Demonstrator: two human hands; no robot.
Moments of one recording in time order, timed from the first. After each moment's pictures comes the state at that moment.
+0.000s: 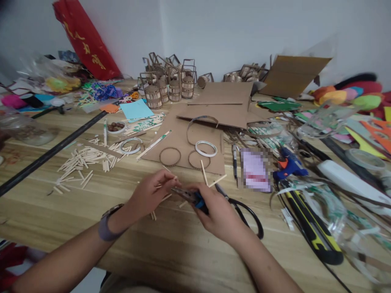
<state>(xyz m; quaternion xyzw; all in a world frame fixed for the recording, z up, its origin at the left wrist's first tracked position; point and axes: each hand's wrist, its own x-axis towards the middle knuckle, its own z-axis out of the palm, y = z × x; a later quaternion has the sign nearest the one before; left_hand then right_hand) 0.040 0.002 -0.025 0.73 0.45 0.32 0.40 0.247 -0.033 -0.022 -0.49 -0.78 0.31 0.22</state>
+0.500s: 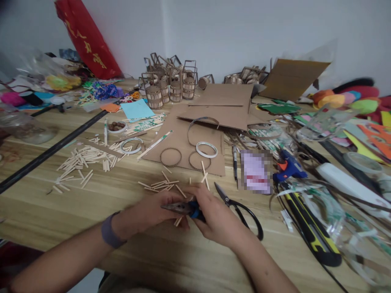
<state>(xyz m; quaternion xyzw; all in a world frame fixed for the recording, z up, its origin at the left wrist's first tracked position) 0.052 -0.011 -0.032 0.56 0.29 0.18 0.75 0.248 -0.035 -0.024 -0.41 -0.85 0.25 0.22</state>
